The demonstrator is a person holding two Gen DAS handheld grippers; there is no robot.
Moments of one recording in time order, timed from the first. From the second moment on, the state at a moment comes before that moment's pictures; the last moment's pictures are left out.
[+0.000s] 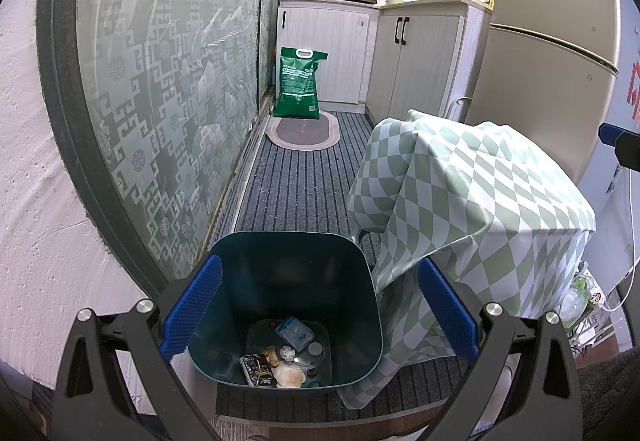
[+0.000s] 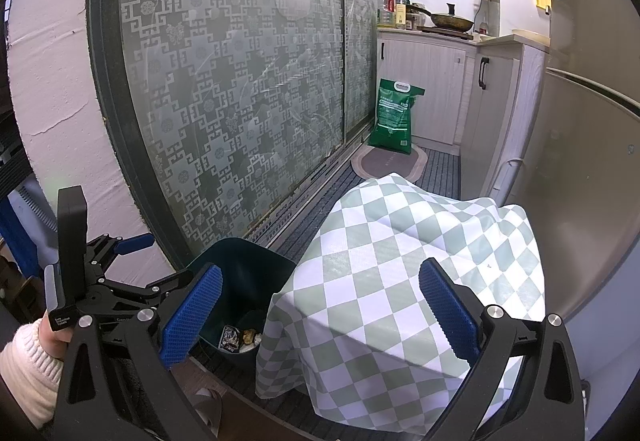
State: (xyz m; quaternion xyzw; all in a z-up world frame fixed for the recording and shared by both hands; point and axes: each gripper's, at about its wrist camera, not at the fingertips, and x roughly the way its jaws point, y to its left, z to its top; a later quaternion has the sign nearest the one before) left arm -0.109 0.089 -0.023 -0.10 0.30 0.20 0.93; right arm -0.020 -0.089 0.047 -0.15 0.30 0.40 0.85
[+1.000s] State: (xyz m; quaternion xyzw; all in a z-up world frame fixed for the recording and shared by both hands) left arm -0.108 0.088 -0.023 -0.10 0.30 0.20 0.93; right arm -0.020 -0.088 0.045 -0.15 0.31 0.40 0.85
